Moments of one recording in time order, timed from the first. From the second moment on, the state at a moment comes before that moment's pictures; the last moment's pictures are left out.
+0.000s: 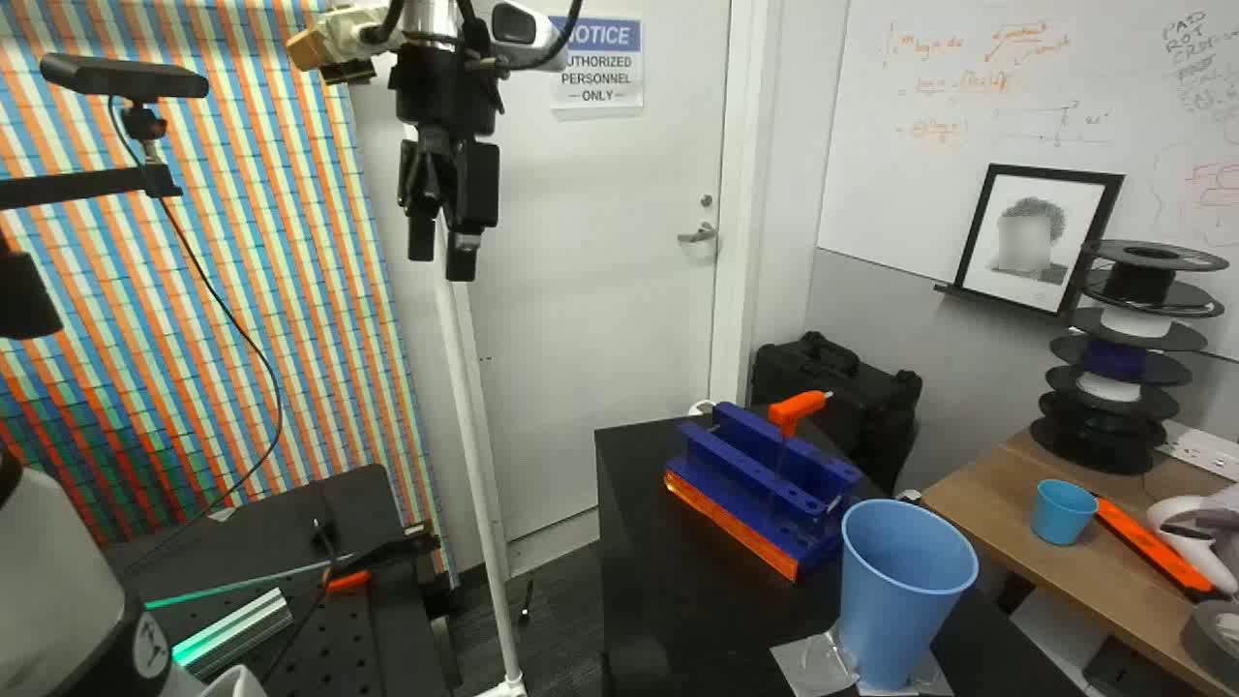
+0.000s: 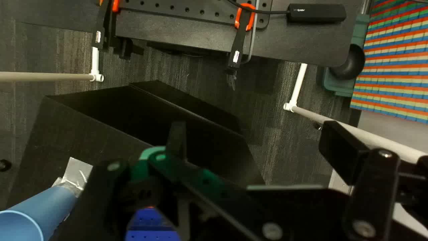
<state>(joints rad) 0.18 -0.57 0.24 -2.58 0.10 1.79 0.15</state>
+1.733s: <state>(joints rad) 0.05 -0.29 -0.05 -2.56 0.06 2.51 -0.03</state>
